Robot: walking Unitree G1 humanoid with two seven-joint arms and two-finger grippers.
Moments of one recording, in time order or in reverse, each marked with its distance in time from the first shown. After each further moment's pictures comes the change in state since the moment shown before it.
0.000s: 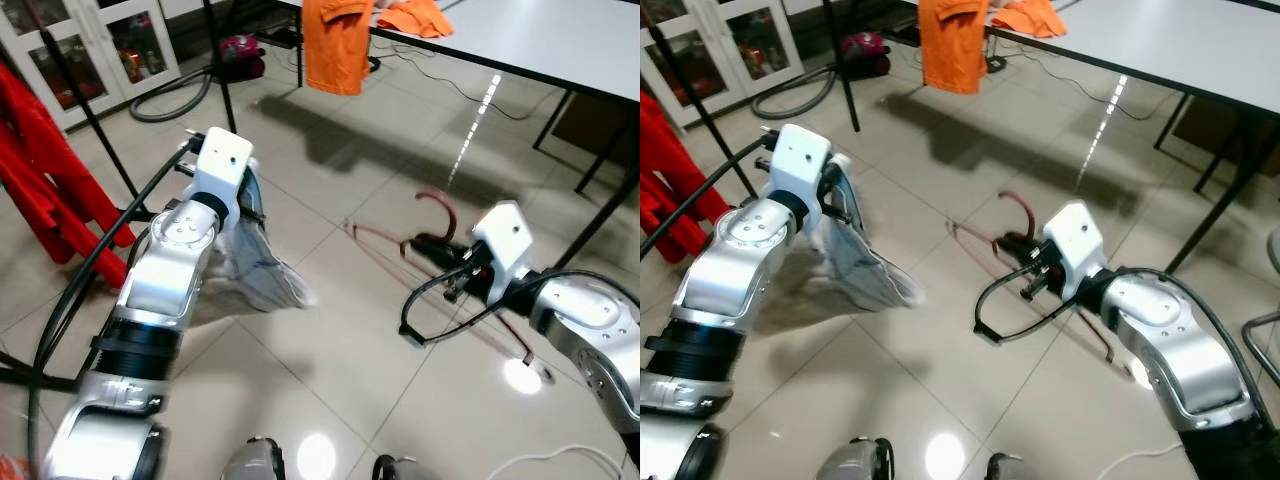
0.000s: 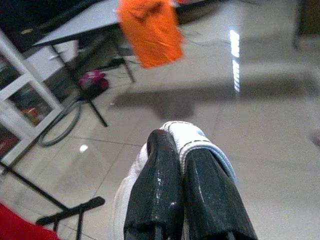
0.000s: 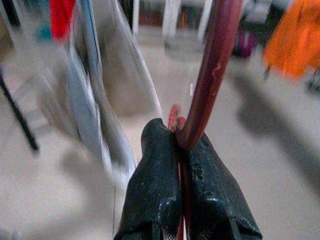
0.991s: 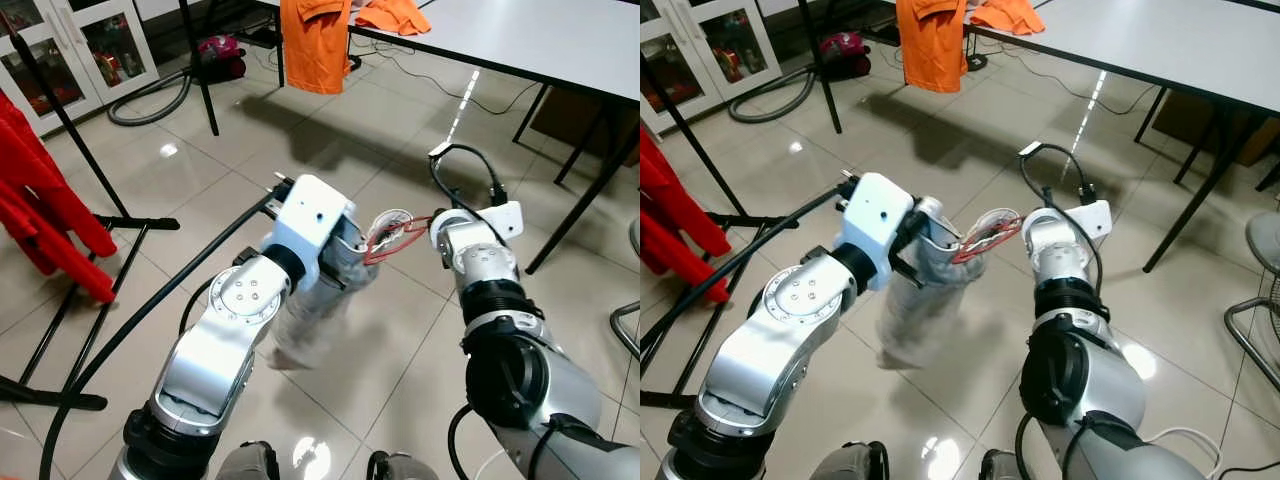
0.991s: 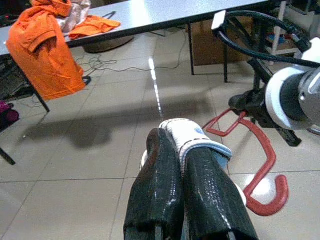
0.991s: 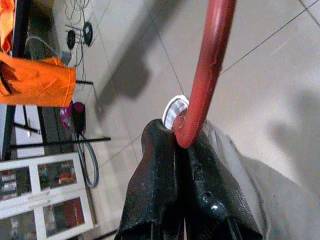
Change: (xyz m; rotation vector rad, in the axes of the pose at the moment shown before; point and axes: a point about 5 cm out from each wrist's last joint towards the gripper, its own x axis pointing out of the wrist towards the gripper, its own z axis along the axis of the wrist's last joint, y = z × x) left arm -0.054 -0.110 0.042 -0.085 -0.129 -0.282; right arm 0.096 -0.069 -0.058 1.574 -0.076 -1.076
